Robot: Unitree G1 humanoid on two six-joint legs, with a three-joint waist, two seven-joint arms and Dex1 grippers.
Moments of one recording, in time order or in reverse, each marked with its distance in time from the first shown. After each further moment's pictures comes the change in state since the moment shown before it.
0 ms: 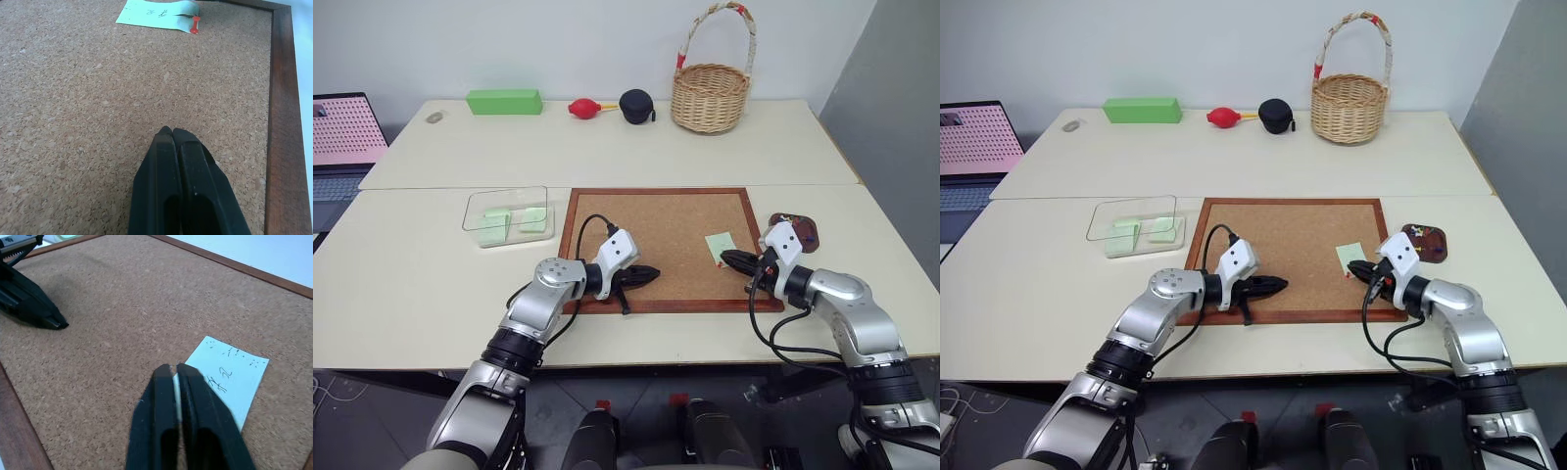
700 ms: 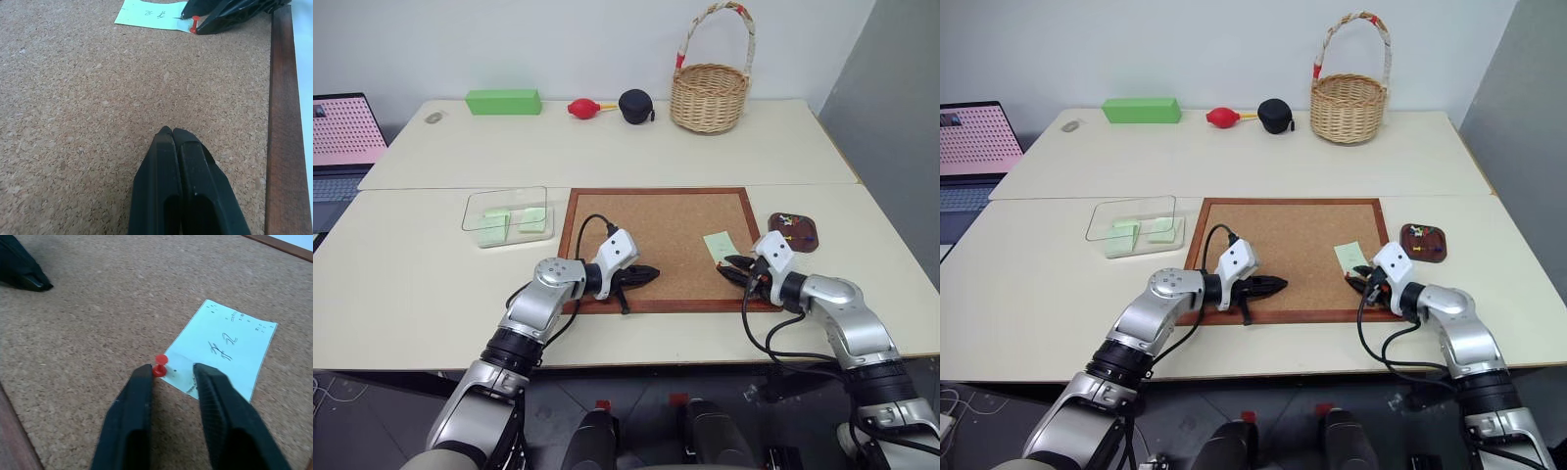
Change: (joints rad) left arm 0.000 0.003 0.000 -0.001 0.000 0.000 0.000; right arm -0.009 0.013 0.044 0.073 -0.068 -0.046 -0.006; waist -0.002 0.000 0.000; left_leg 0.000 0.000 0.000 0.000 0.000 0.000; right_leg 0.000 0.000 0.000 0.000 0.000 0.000
